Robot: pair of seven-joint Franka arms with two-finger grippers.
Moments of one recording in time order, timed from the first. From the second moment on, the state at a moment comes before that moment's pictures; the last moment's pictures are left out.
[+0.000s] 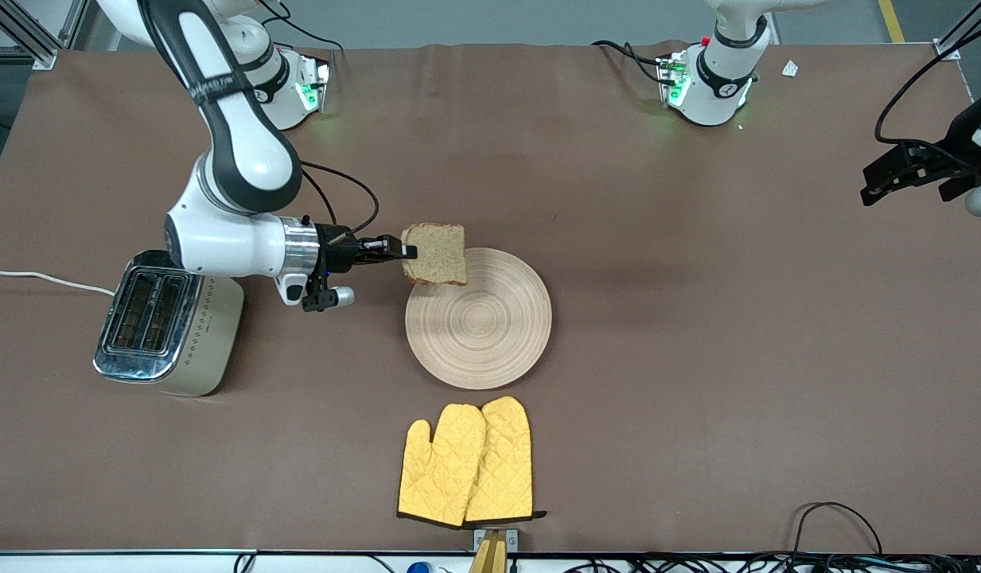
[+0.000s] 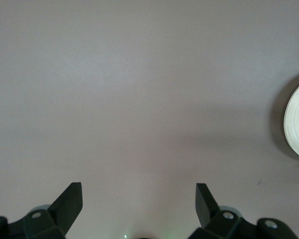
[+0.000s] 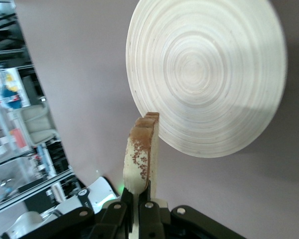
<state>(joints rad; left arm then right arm) 0.06 0.03 -0.13 -1.44 0.04 1.45 -0.10 0.38 0.30 -0.02 -1.97 1.09 2.02 -0.25</state>
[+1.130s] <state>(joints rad) 0.05 0.03 -0.14 -1.44 0.04 1.45 -0.10 0.44 0.50 -0.02 -1.88 1.36 2.18 -0.54</state>
